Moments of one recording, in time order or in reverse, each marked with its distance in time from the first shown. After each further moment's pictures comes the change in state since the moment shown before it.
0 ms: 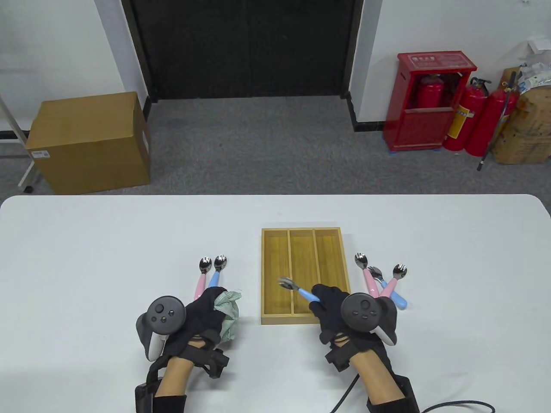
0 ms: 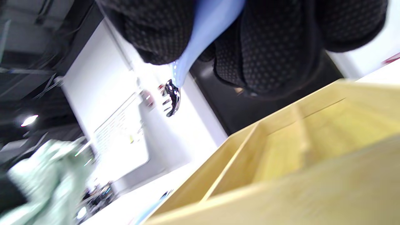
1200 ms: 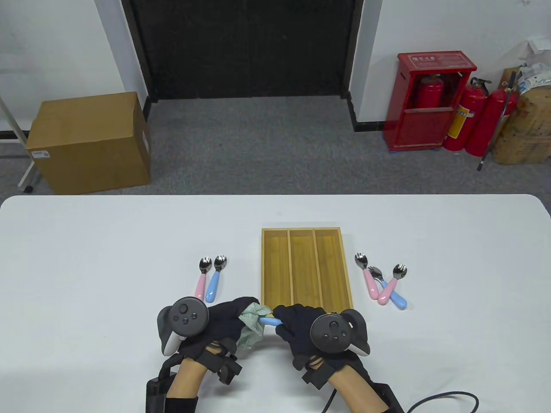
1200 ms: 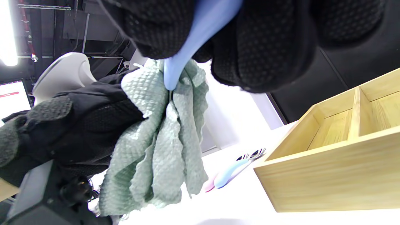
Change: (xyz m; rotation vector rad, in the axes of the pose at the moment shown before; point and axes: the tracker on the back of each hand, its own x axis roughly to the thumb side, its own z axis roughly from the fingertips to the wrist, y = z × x) left_hand 0.039 -0.022 -0.001 -0.105 -0.168 -0.033; right_hand 0.075 0.048 0.019 0.178 -0.313 -0.055
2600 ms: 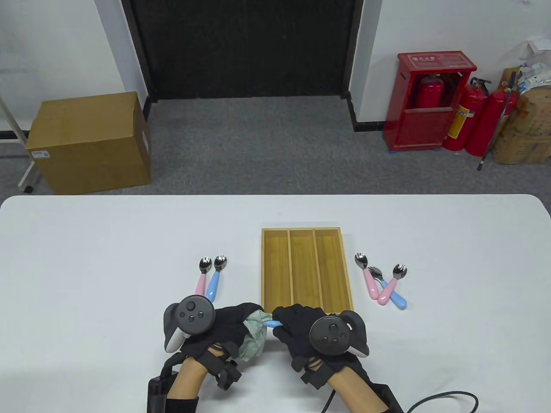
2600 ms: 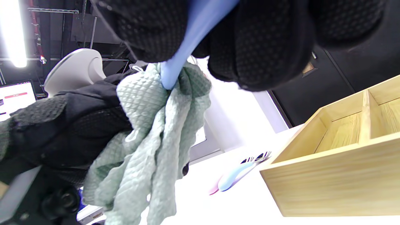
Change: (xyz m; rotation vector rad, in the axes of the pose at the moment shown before) left_hand 0.007 -0.009 -0.002 -0.138 -0.031 0.007; right_hand 0.001 0.003 0.001 -0.012 -0.028 -0.002
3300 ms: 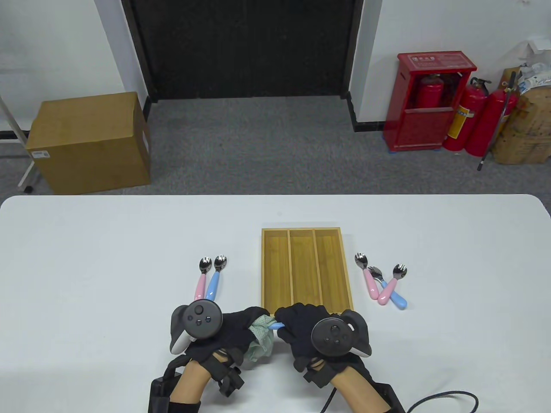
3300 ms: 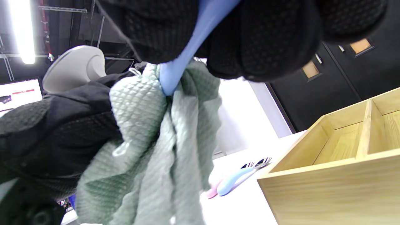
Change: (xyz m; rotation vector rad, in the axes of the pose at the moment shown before) left_hand 0.010 -0.014 0.001 -0.087 -0.053 0.072; right_hand 0.000 -0.005 0.002 -0.014 -0.030 0.018
